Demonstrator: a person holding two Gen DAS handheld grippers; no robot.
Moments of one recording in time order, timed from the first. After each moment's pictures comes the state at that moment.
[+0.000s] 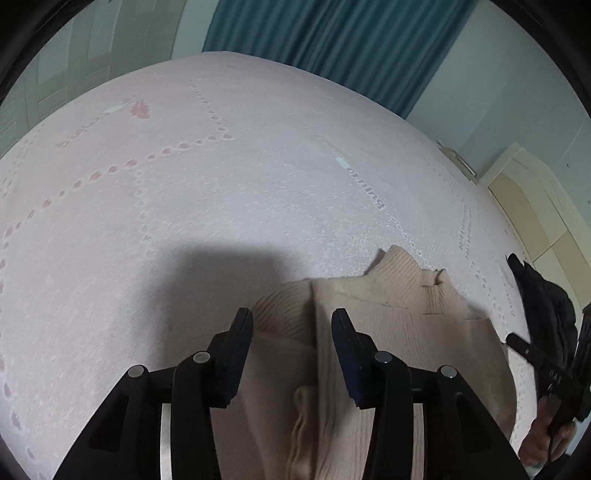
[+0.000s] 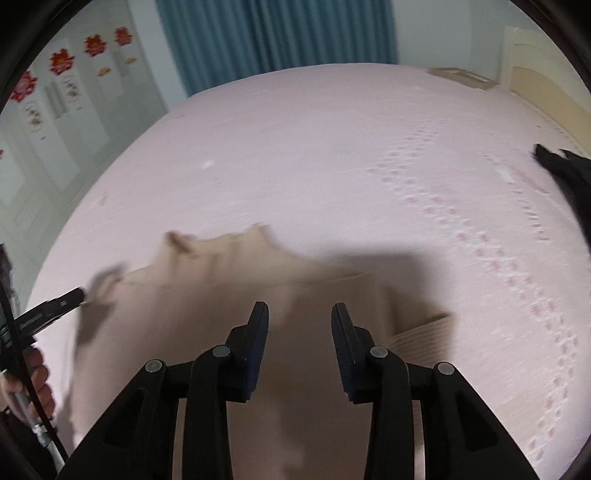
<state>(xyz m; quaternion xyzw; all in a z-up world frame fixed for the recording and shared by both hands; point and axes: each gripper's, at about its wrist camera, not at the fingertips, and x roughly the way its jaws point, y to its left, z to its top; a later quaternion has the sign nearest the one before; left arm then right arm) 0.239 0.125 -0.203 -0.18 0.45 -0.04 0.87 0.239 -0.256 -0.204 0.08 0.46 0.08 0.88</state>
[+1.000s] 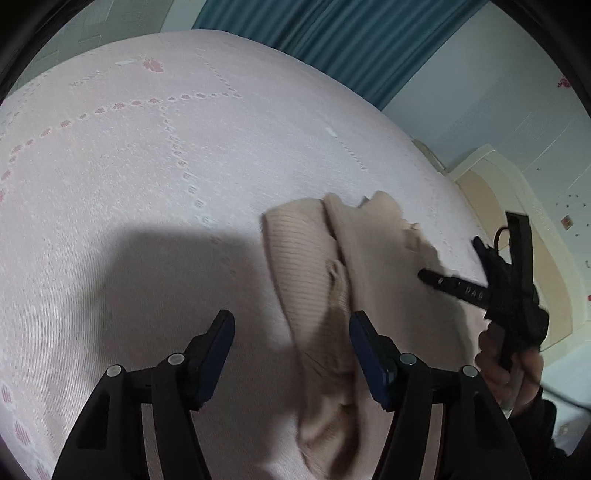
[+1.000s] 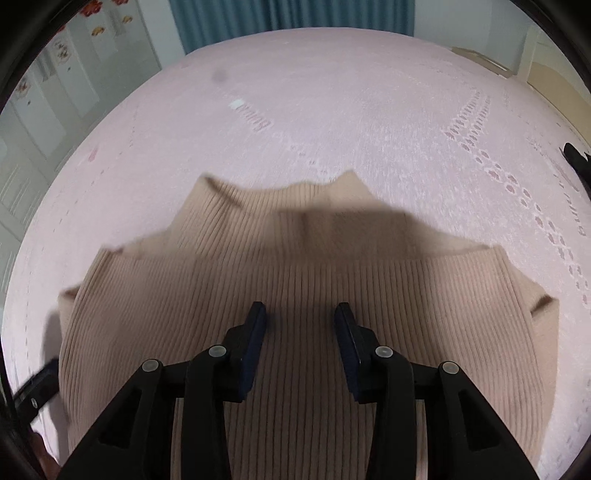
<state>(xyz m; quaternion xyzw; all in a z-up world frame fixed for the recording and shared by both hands) 0.171 0.158 -0.233 -0.23 0.46 -0.12 0.85 0.267 -0.163 -0.250 0.03 0.53 0.05 0.85</state>
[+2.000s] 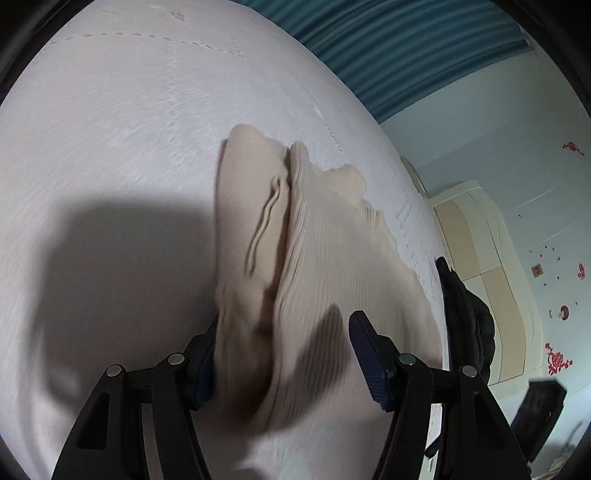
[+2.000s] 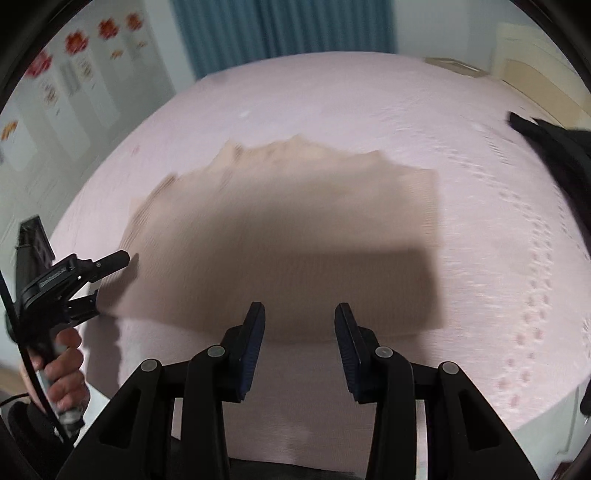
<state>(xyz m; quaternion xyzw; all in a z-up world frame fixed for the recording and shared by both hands) 0.150 0.123 -0.259 -0.35 0.46 -0.13 0.81 0.075 -0.252 -0.198 0.08 0.48 0.04 0.88</state>
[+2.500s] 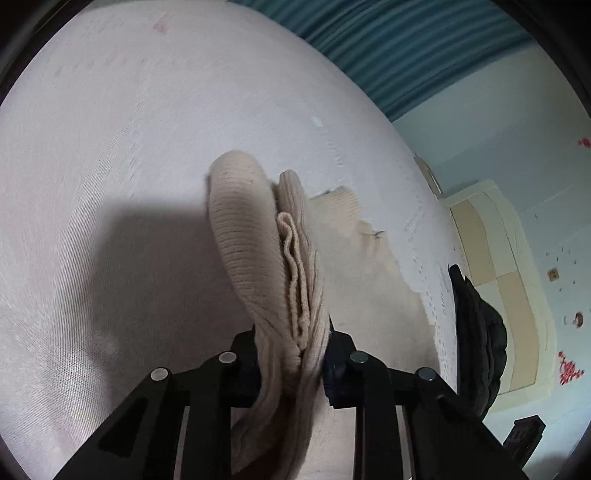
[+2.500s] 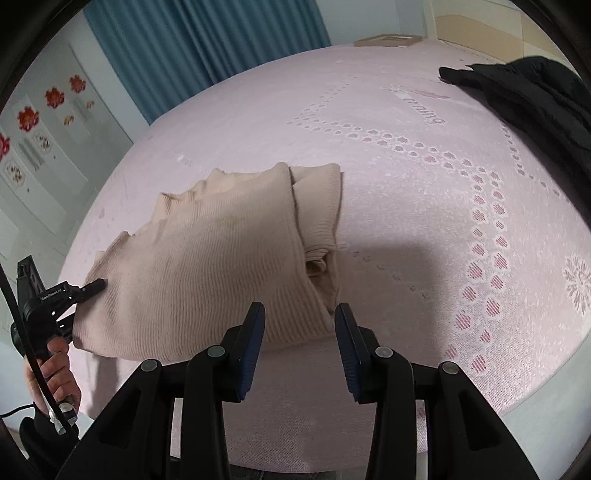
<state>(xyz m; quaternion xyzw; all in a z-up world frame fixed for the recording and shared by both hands) 0.187 0.103 -0.218 -0.32 0.47 -0.10 0.81 0.075 -0.338 -0.206 0.19 0.46 -0.01 0.87</state>
